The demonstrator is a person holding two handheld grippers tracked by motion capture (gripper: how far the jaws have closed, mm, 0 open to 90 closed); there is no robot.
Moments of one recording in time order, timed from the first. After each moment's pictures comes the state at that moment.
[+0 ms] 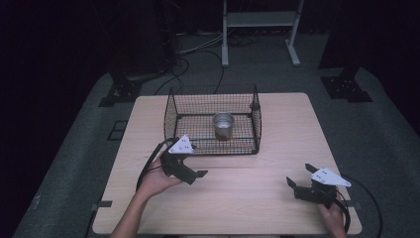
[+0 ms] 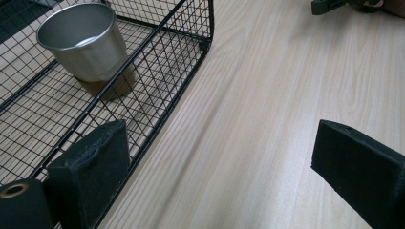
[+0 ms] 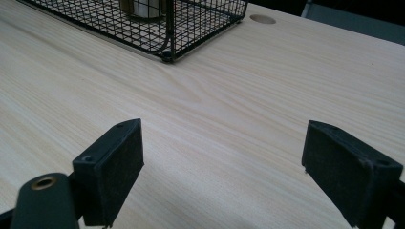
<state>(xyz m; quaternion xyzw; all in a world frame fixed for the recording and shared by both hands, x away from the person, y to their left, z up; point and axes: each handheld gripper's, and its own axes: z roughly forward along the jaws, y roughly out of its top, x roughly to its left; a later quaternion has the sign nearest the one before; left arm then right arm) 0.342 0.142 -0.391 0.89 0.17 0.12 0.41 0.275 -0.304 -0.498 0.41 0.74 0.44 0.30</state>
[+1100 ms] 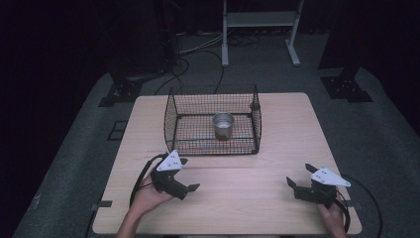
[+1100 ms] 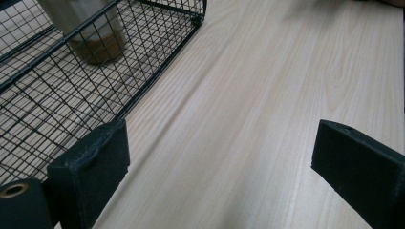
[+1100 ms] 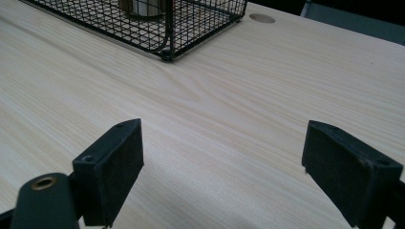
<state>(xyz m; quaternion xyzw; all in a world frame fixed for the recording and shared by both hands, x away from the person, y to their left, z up) 0.307 0.170 -0.420 0.88 0.19 0.12 0.43 0.275 -0.303 -0.498 0.41 0.74 0.44 0.30</state>
